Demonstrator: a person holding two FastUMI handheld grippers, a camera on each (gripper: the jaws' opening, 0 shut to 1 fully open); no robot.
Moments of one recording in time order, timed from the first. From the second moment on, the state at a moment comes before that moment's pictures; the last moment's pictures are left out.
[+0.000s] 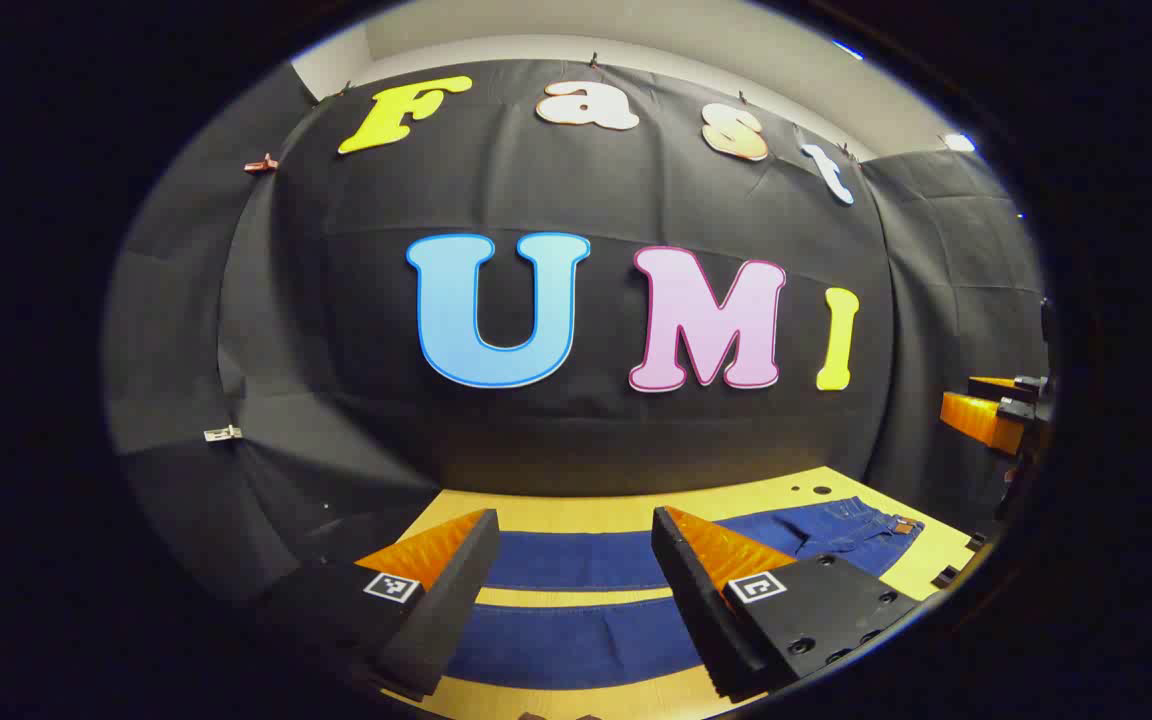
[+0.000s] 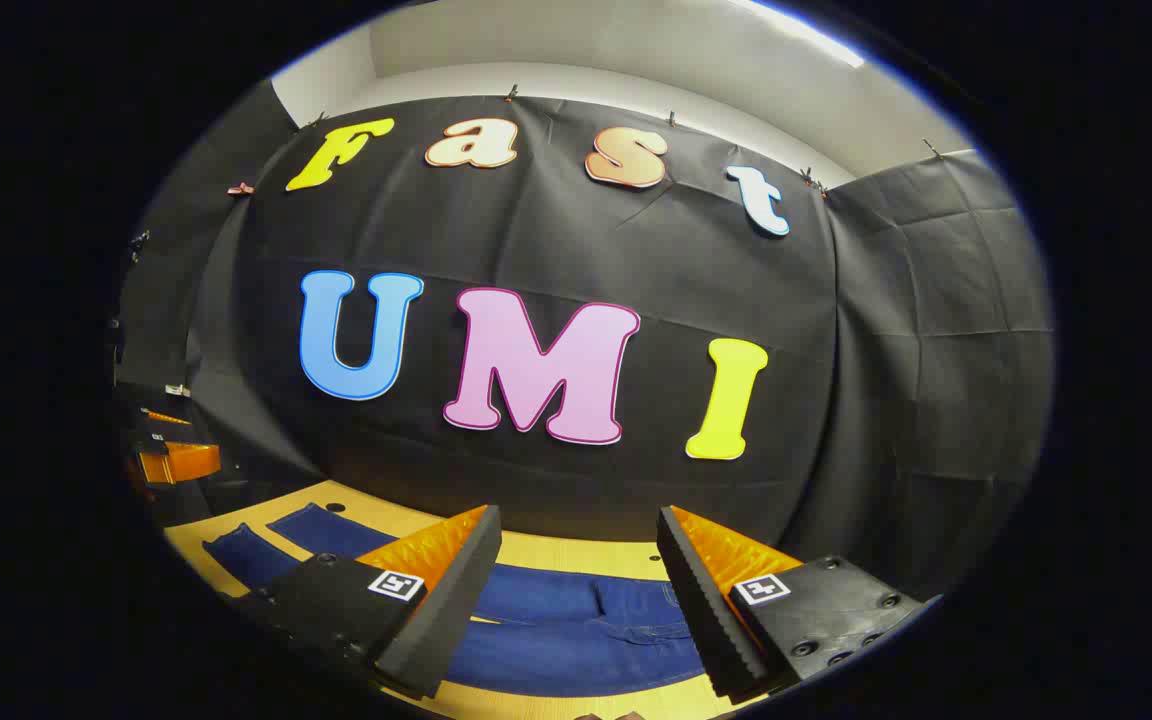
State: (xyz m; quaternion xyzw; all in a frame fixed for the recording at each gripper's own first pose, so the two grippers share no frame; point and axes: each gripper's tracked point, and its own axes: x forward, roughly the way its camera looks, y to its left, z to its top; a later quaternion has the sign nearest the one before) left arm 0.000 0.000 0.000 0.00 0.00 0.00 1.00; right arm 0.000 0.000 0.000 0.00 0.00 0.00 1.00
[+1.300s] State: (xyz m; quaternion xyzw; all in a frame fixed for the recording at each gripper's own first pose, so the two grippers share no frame) left arm 0.008 0.035 -0.051 0.14 0.07 -0.03 0.99; right arm 0.008 -0.004 -0.018 0.01 0.02 0.00 1.00
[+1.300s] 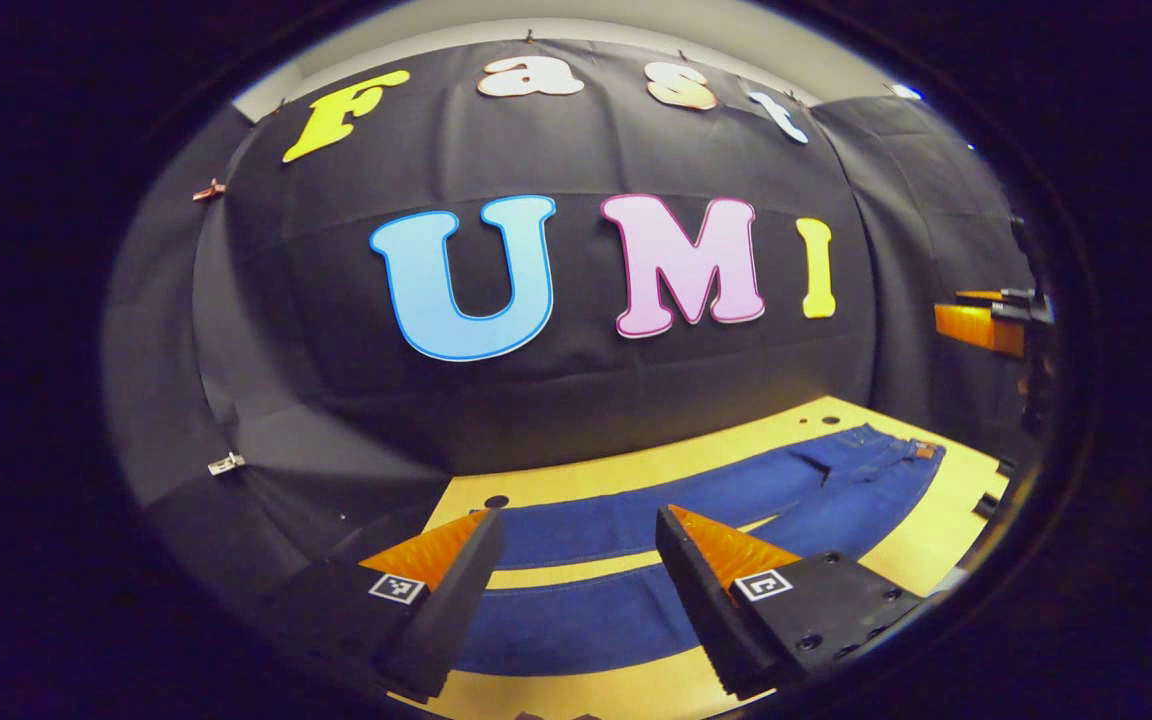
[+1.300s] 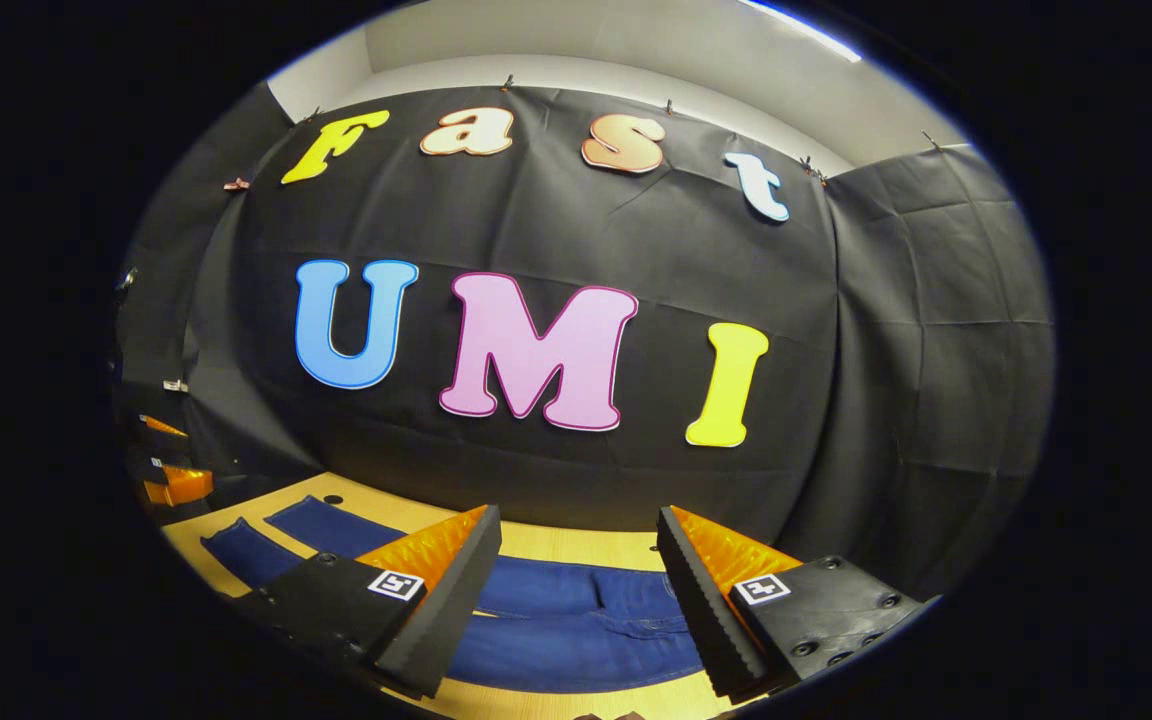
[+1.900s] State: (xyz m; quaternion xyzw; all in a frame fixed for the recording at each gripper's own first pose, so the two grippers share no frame) left arm -0.016 0.213 -0.266 0.50 0.30 -0.15 0.80; right arm 0.002 -0.027 -0.078 -0.07 0.09 0.01 0.99
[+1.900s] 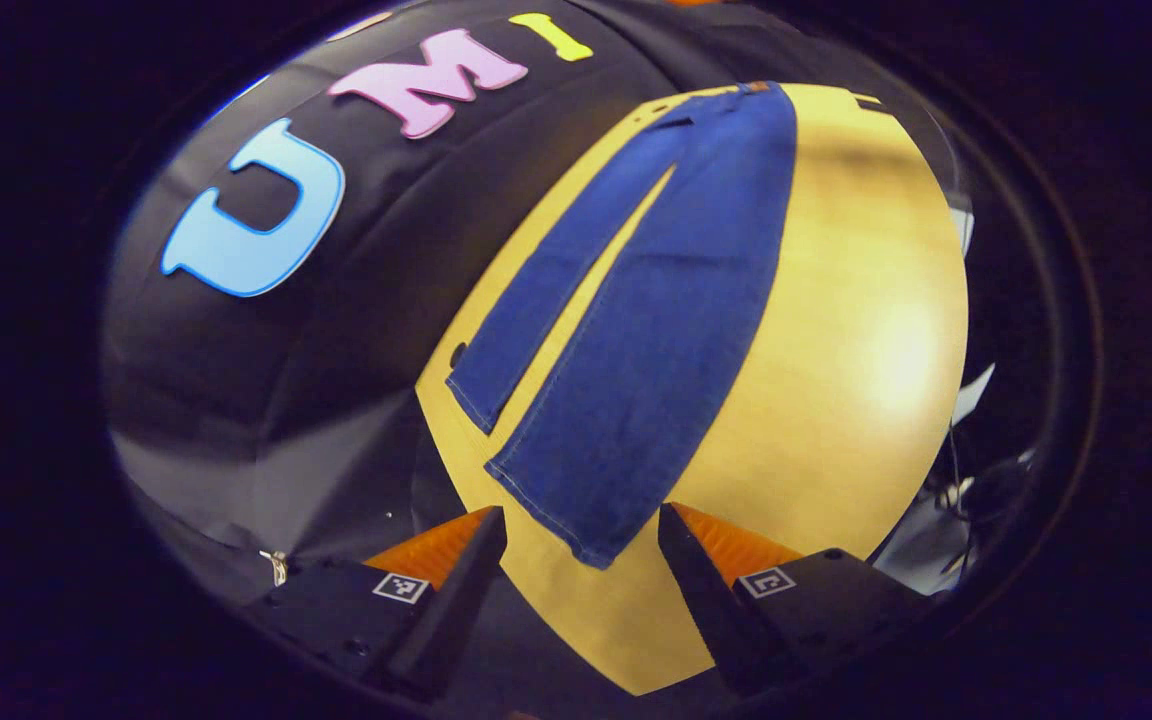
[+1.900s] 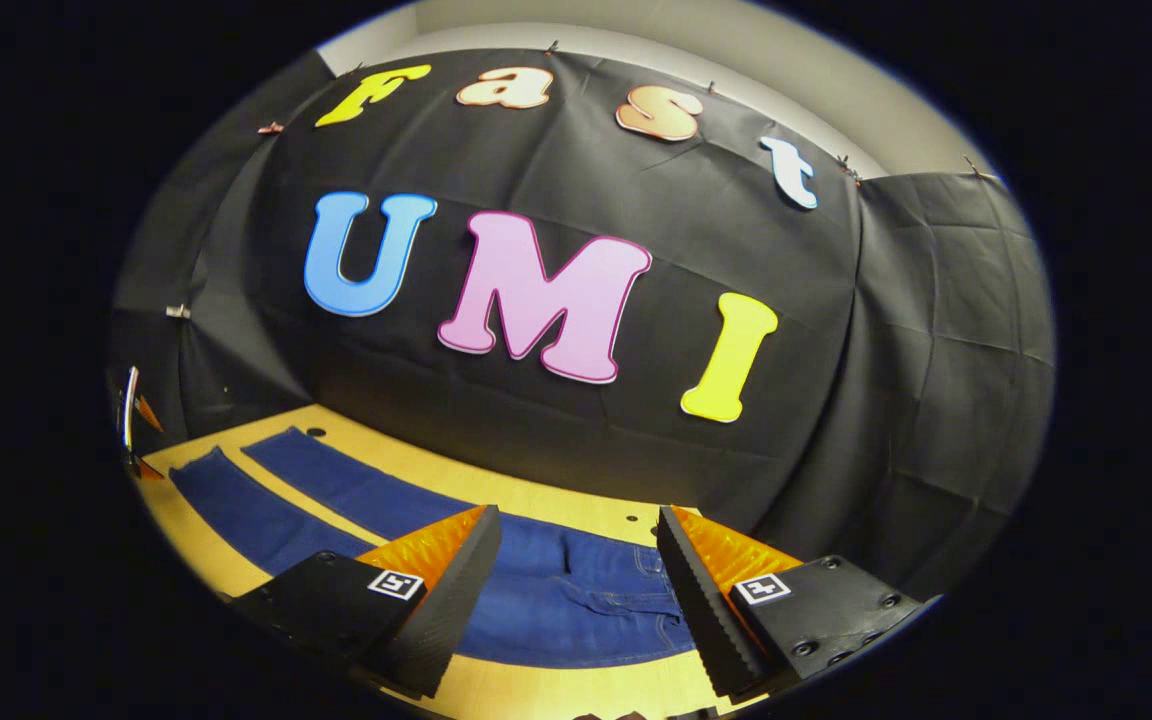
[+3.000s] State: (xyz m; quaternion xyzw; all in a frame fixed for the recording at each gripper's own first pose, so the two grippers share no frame) left arm 0.072 0.240 -0.321 0.56 0.37 -0.21 0.71; right arm 0.033 -0.186 -0.225 -0.41 0.21 0.11 0.88
